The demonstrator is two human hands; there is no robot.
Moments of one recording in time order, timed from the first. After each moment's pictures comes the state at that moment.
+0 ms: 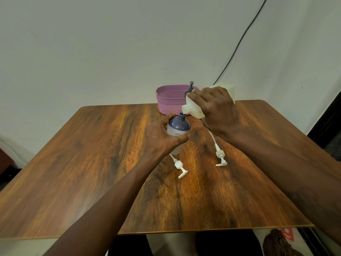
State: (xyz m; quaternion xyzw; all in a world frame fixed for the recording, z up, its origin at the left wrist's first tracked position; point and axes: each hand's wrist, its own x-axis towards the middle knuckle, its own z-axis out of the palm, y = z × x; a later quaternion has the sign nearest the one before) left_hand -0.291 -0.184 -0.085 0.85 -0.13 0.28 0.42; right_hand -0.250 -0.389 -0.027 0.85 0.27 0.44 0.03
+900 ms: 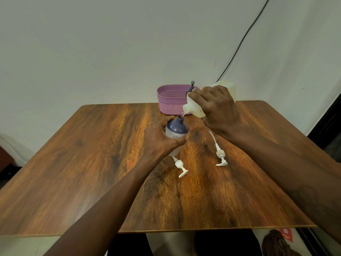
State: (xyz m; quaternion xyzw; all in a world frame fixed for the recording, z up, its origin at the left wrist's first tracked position) left_hand -0.294 -0.179 -0.094 0.85 -0.12 0.26 0.43; right_hand -0.249 -0.388 -0.024 0.86 0.28 0.43 0.04
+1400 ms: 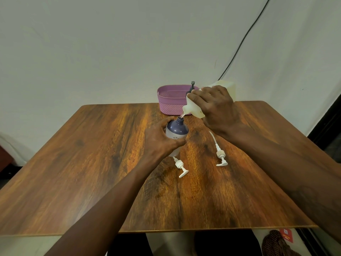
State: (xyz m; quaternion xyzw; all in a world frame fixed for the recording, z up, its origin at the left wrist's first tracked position) left_hand -0.295 -0.178 -0.096 0.85 -0.12 0.26 0.43; right_hand -0.249 -0.387 -0.023 0.86 0.28 0.43 0.06
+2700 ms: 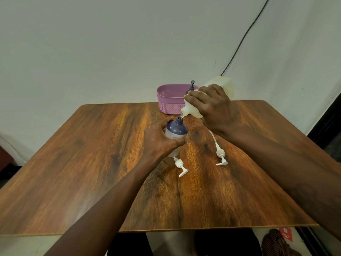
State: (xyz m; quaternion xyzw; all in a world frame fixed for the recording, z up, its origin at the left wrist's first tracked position) left_hand -0.291 -0.176 -0.102 0.86 -0.12 0.26 0.42; right_hand -0.254 -0.383 -0.019 0.85 0.31 0.41 0.08
